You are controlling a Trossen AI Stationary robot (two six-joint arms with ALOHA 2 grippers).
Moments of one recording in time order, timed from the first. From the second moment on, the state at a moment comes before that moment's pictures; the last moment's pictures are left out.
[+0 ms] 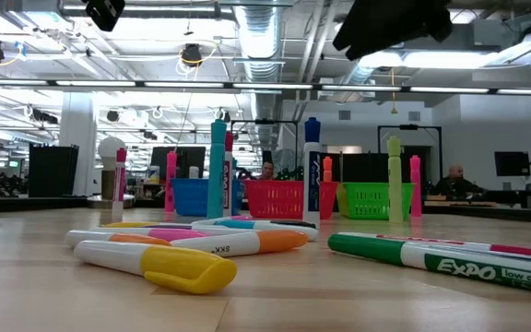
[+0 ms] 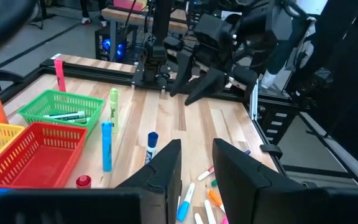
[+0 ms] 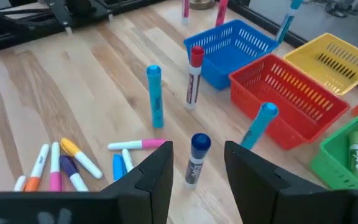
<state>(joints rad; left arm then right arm) -0.36 0.67 0.62 -0.15 -0.26 -0.20 0.56 1.64 1.22 -0.64 0.86 0.87</state>
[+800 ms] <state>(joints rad) -0.36 0.67 0.62 -0.09 -0.26 -0.20 0.66 1.19 0.90 -0.81 0.92 1.02</state>
